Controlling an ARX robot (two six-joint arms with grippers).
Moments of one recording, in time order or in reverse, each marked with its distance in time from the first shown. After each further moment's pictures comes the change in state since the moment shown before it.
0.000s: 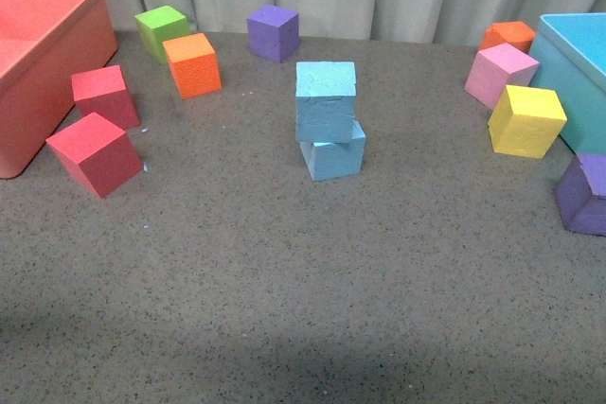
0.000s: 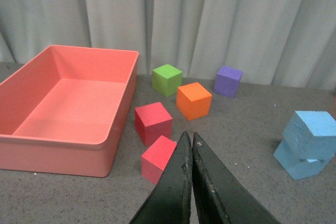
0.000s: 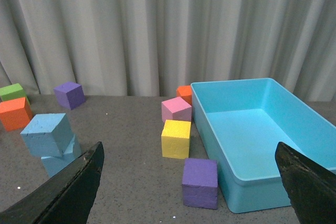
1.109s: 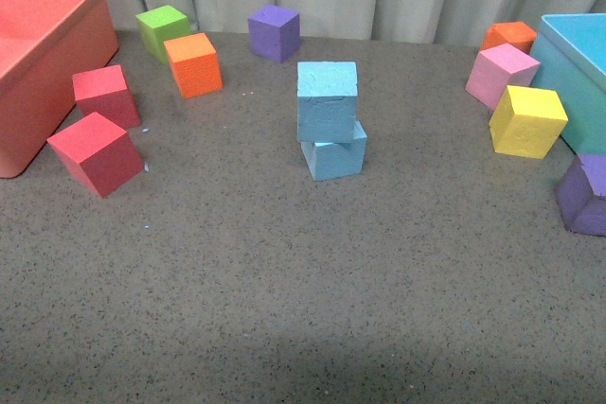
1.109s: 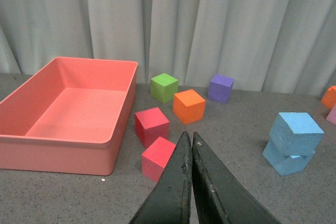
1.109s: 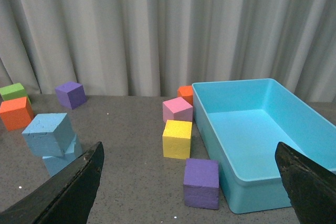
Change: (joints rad) left arm 0.005 -0.584 -0.010 -0.538 0.004 0.000; right arm 0.000 0.000 0.000 0.000 0.000 0.000
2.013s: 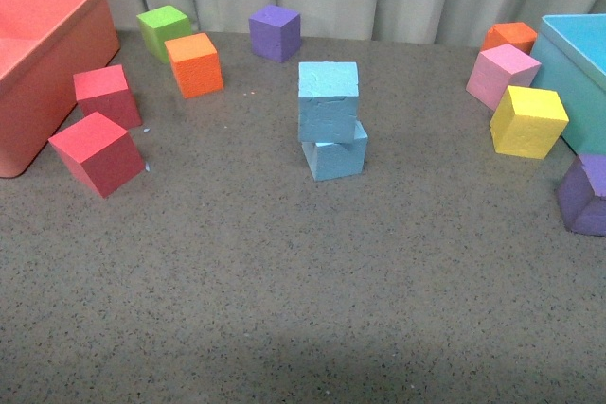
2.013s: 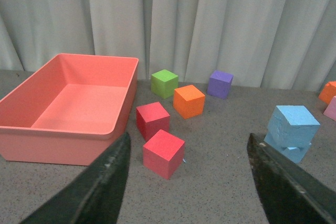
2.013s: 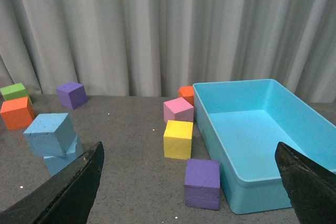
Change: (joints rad) left arm 0.000 -0.251 0.000 -0.258 0.001 0.000; right arm 0.000 0.000 0.000 0.000 0.000 0.000
